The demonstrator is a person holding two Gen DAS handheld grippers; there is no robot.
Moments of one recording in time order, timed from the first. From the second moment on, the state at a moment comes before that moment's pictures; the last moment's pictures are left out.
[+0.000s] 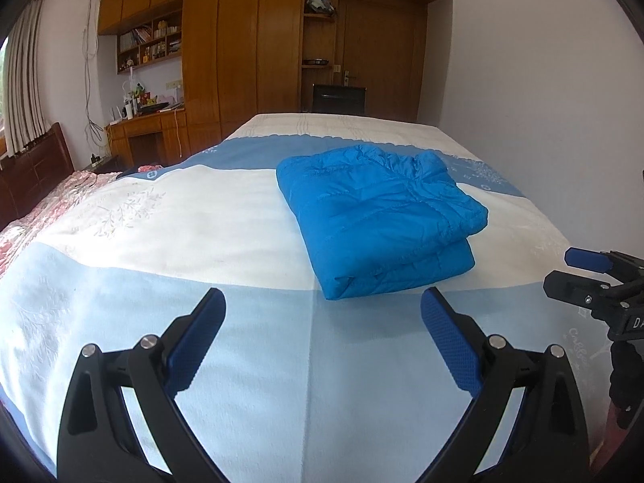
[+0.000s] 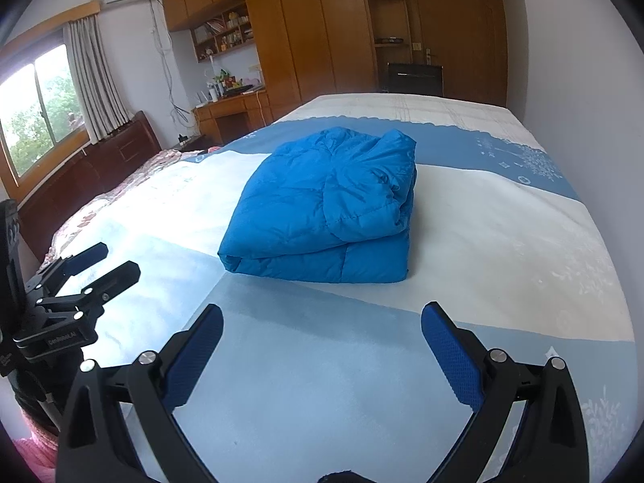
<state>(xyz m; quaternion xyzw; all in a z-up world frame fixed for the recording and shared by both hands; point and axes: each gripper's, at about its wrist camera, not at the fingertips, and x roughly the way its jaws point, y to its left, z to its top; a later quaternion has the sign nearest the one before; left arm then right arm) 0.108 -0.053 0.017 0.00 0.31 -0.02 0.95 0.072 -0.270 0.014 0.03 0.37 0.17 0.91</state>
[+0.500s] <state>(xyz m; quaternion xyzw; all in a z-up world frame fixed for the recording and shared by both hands) 0.109 -0.052 0.019 -0.01 0.31 -0.03 0.95 0.073 -0.270 0.015 0.03 0.37 0.17 0.91</state>
